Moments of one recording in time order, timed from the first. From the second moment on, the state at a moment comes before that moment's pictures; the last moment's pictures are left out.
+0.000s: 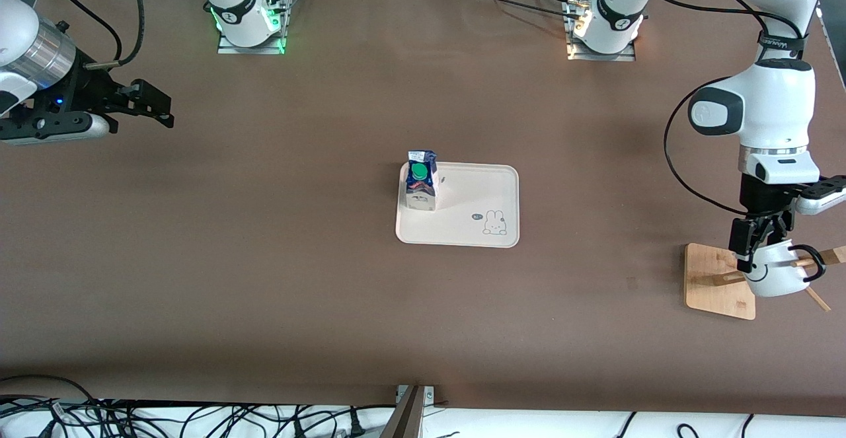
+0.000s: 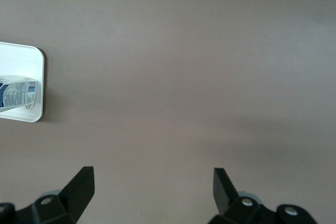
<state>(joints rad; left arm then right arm) 0.01 0.28 0.05 -2.19 -0.38 3.43 -0.10 0.16 0.01 -0.03 -1.62 0.04 1.61 0.03</state>
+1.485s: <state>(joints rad) 0.02 0.31 0.05 -2.17 -0.38 3.43 -0.04 0.14 0.12 -0.03 -1.53 0.01 1.65 0.04</state>
